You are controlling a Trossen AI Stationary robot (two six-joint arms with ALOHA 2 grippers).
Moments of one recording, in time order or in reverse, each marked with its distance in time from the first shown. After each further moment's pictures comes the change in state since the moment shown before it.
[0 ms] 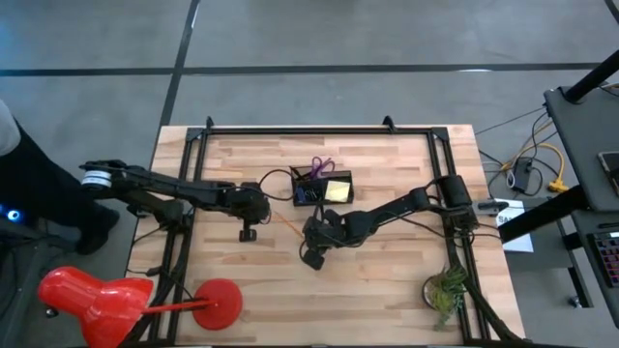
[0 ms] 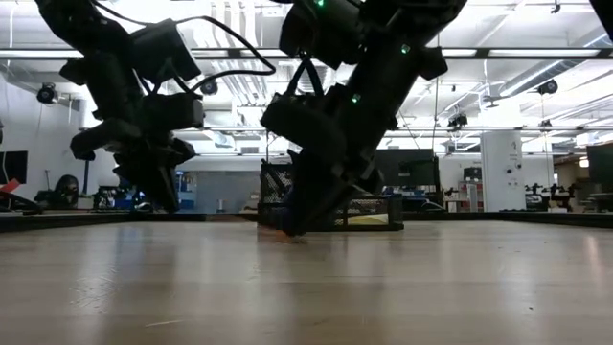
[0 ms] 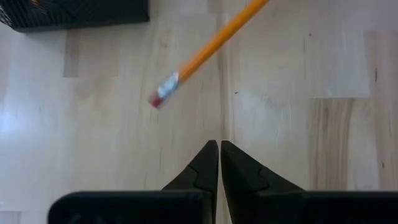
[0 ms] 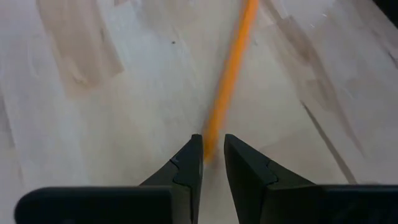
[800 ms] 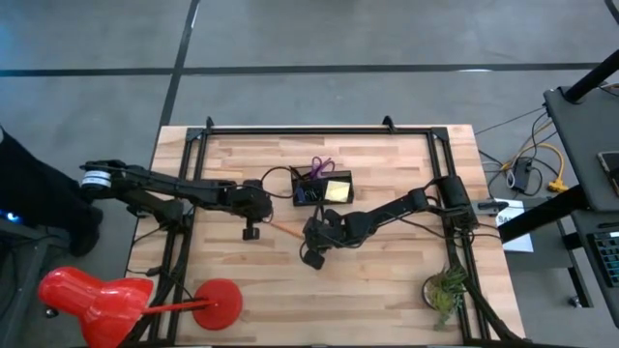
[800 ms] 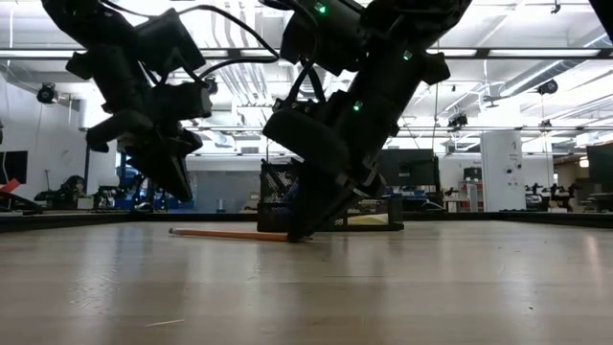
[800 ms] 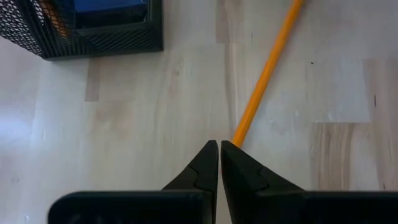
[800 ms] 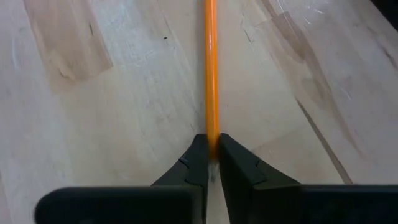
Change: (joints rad) left arm 0.003 0.000 0.034 0.010 -0.027 0.008; right arm 0.001 0.028 -0.012 0.003 0.018 -0.010
